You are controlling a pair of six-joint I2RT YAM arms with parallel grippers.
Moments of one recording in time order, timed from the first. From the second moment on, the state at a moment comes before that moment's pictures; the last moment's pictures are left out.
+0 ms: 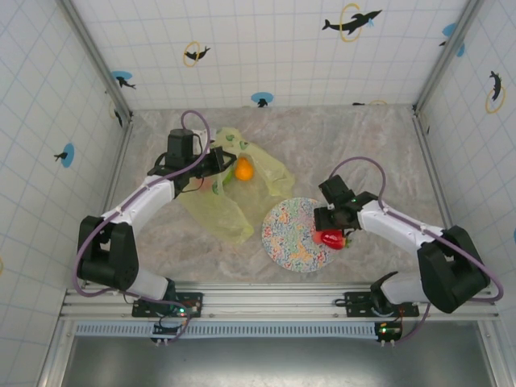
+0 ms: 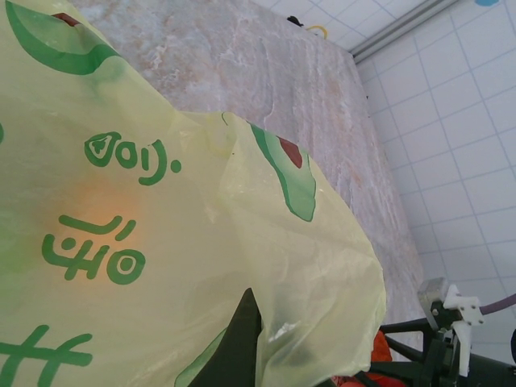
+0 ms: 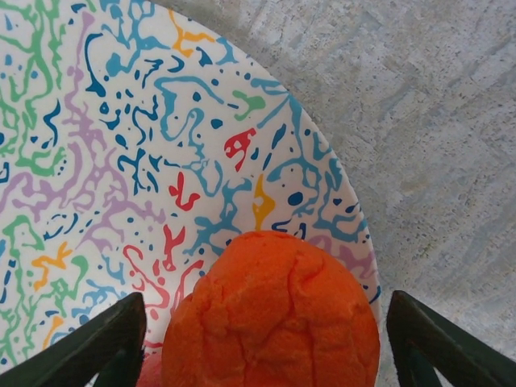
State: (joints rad) left arm -0.28 1.48 0.99 -0.10 0.61 -0.53; right arm 0.57 1.35 0.73 -0.60 0.09 0.40
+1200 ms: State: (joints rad) left arm -0.28 1.48 0.99 -0.10 0.62 -0.53; right arm 0.70 1.31 0.74 -0.30 -0.04 0.33
